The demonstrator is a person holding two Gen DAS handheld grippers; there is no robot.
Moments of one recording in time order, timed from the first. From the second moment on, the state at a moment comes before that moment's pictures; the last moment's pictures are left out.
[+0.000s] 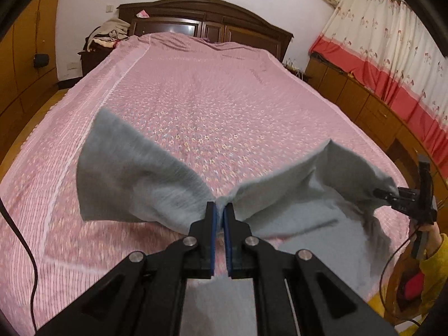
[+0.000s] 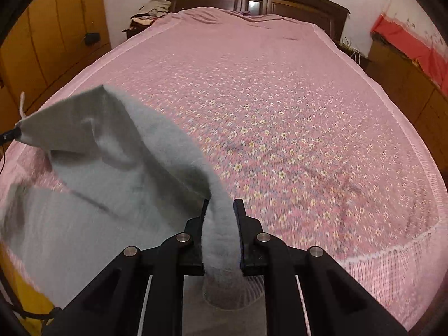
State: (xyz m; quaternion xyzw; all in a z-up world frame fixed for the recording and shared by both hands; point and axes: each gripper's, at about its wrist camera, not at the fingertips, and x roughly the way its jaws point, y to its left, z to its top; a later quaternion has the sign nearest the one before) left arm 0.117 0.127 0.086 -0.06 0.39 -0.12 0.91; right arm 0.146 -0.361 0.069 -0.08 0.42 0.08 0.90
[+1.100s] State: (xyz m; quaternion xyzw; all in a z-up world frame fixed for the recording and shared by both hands) left arm -0.041 0.147 0.000 -0.11 0.47 0.00 0.88; right arm 0.052 -0.378 0.009 -0.13 0.46 0.06 0.88
